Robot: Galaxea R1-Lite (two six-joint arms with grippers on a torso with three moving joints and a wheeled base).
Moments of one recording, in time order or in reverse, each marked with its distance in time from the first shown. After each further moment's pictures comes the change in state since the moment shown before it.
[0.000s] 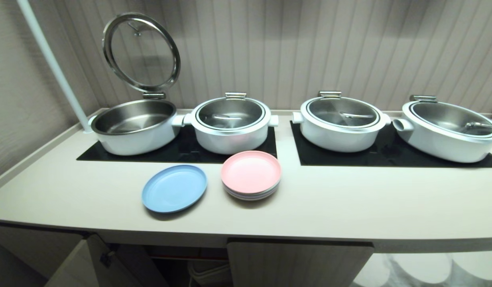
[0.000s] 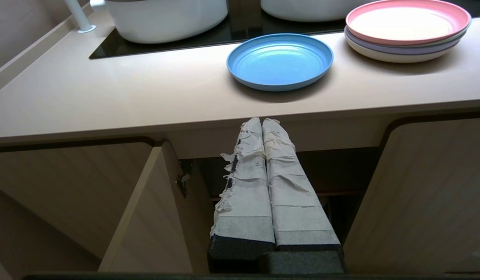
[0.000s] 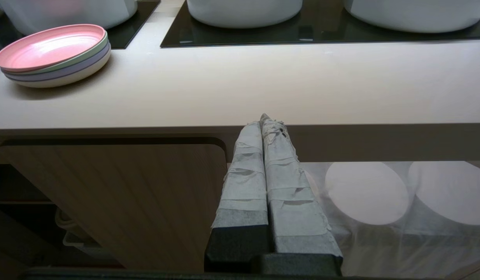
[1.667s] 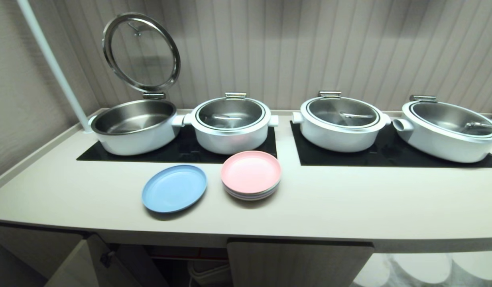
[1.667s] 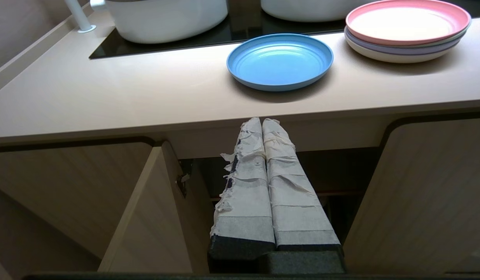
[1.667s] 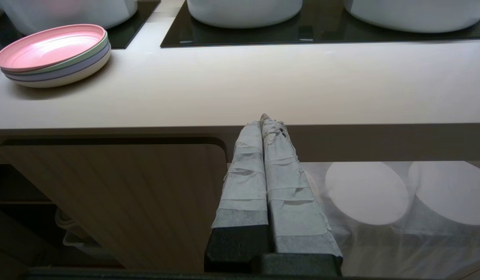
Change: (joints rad) left arm 0.000 0.000 0.000 0.000 0.000 -0.001; right arm 0.000 0.000 0.000 0.000 0.000 0.000
